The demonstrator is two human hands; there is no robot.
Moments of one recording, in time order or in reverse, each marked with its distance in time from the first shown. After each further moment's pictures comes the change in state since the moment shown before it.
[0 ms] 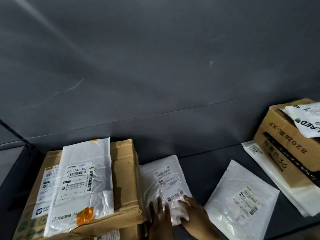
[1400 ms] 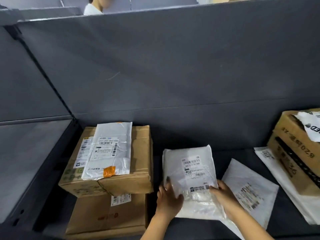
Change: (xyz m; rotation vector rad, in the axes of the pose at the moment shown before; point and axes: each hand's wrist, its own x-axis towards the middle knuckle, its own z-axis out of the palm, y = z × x) left_hand -0.036 0.088 -0.143 -0.386 -0.445 -0.420; right_hand -0.036 -0.001 -0.055 0.790 -0.108 0.256
